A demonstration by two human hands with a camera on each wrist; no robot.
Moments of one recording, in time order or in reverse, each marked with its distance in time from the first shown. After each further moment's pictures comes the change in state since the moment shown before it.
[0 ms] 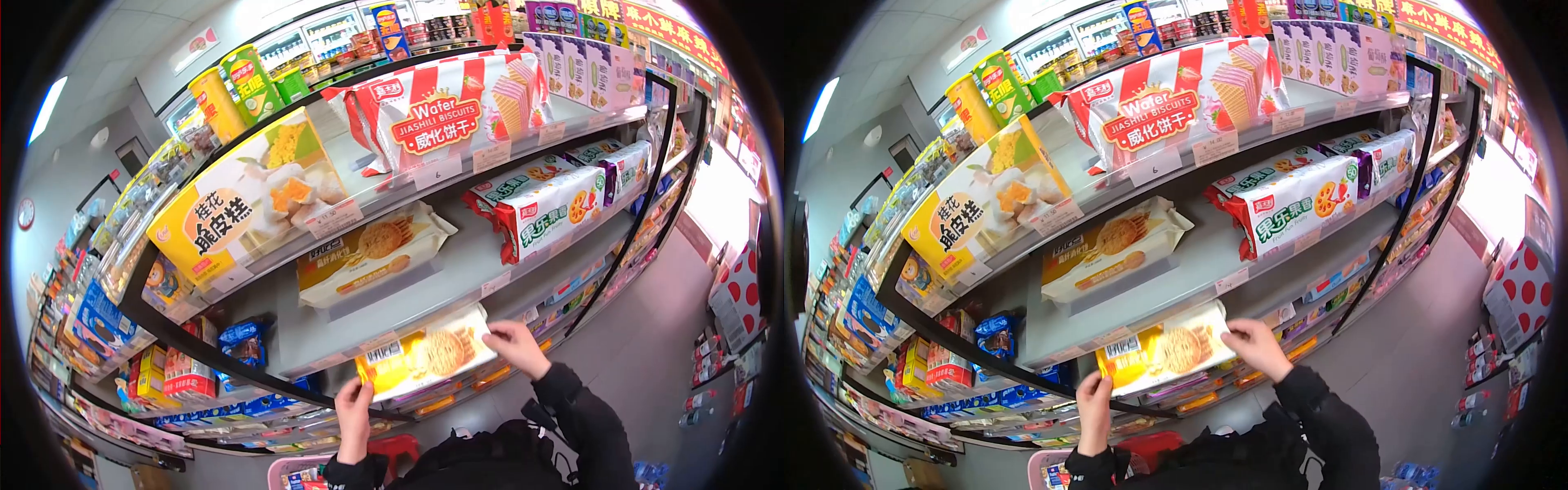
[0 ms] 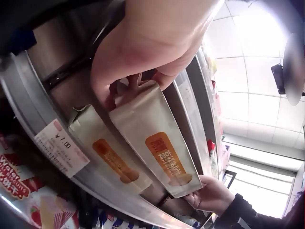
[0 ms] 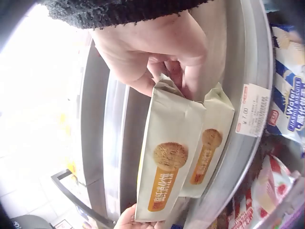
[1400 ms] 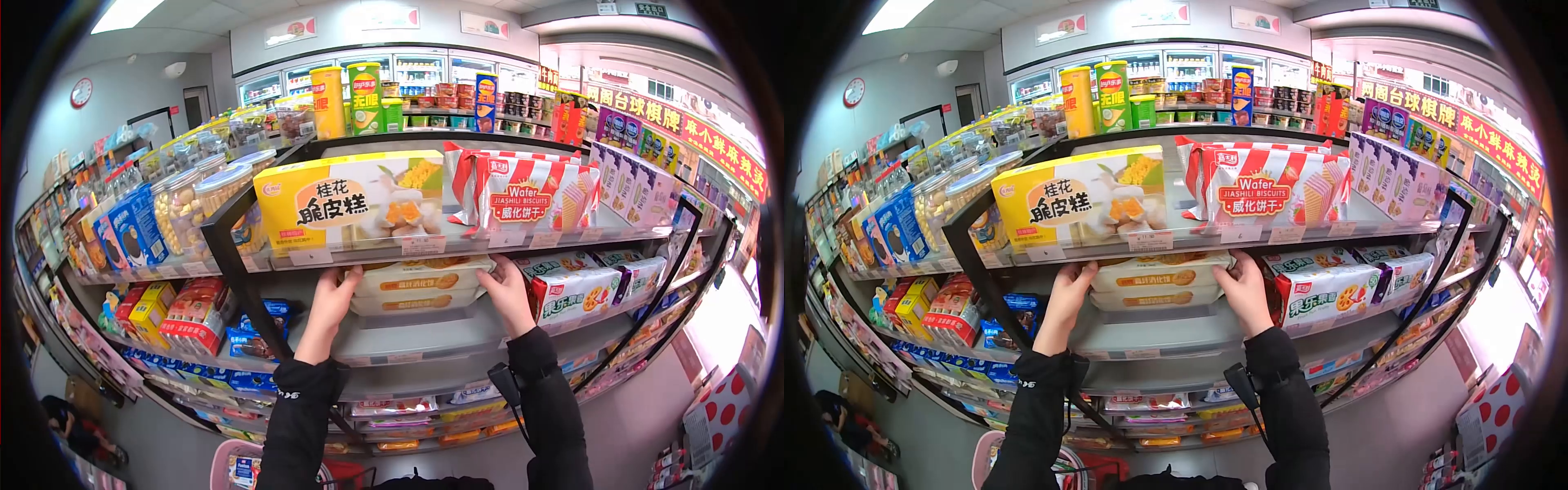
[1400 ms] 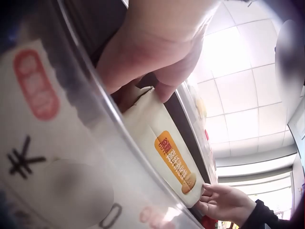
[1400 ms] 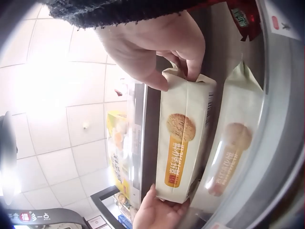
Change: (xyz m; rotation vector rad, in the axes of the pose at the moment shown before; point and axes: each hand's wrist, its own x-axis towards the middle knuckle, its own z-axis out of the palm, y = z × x) left_hand 0.126 0.155 0.014 0.074 -0.064 0.432; right_hand 0.131 -0.131 0.036 0.084 0.050 -0.387
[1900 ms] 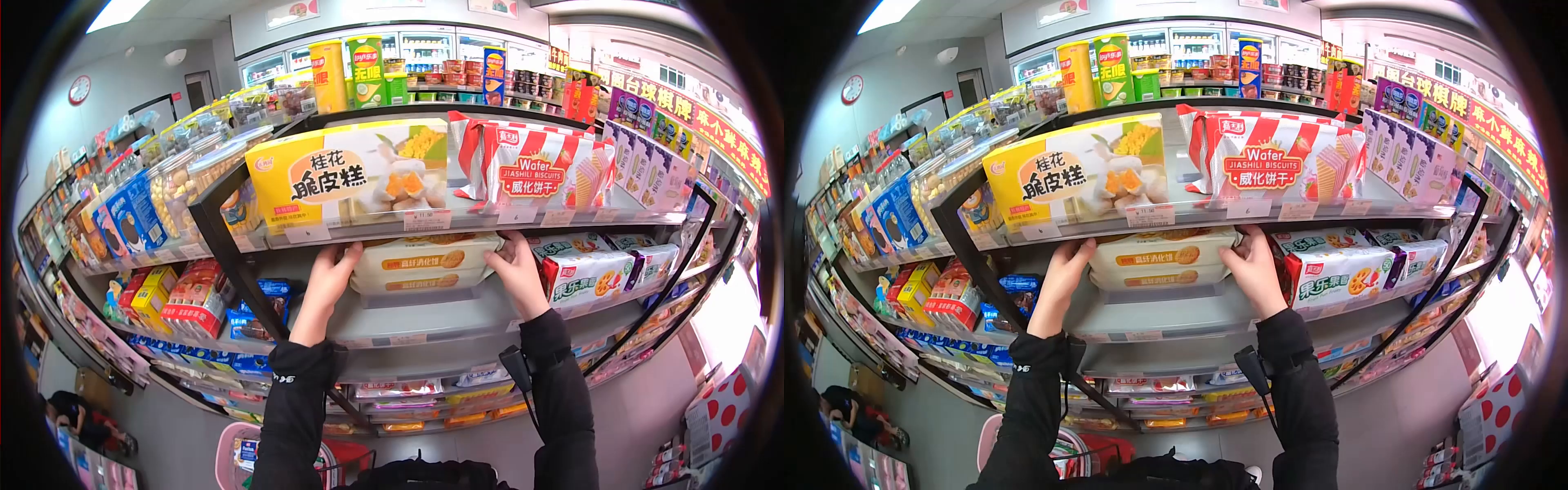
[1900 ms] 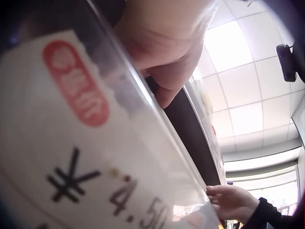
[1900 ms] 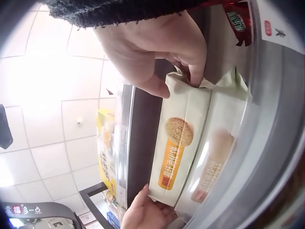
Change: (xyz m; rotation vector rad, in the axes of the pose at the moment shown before) left_hand 0.001 0.004 -0.006 0.110 -0.043 -0.023; right_hand 0.003 0.002 -0.004 0.053 -0.084 -0.036
